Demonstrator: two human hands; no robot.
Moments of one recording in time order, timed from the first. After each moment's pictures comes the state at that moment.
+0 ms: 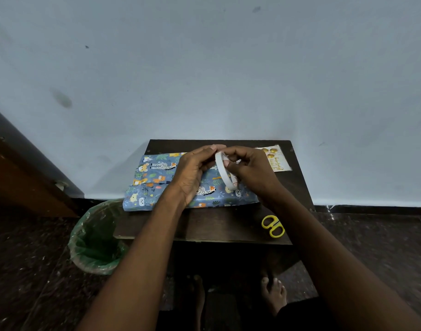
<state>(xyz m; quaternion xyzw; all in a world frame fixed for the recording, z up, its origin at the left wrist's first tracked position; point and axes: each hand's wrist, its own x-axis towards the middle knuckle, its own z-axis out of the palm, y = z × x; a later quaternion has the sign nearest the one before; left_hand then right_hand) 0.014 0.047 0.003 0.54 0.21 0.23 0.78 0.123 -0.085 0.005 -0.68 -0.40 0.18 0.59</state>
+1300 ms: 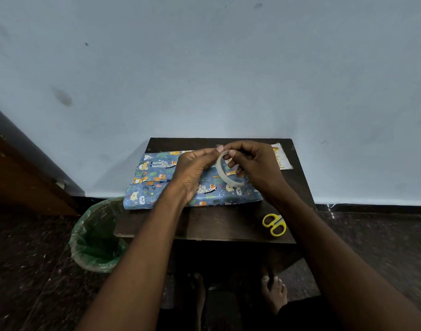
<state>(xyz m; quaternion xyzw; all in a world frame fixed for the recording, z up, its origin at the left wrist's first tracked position) 0.014 0.049 -0.005 0.55 0.24 0.23 0.76 0.128 -0.088 0.010 -0.67 -0.40 0.17 0.60</state>
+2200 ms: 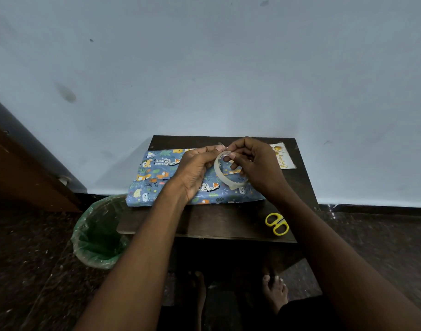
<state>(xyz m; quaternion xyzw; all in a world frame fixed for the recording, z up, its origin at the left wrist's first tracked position) 0.014 0.051 -0.001 0.52 0.25 0.21 0.79 0.126 -0.083 0.007 -0.70 -0.41 0.16 0.56</state>
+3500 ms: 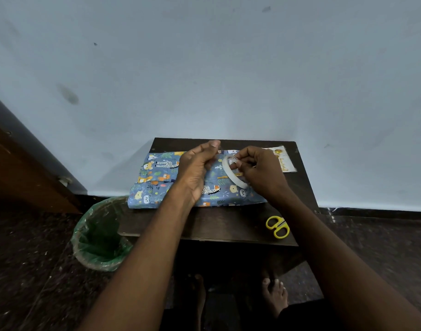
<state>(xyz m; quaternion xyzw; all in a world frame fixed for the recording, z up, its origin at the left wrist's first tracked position) 0.019 0.044 0.000 0.45 0.28 0.29 0.79 0.132 -0.086 -0.003 -0.78 -0.36 0.15 0.50</state>
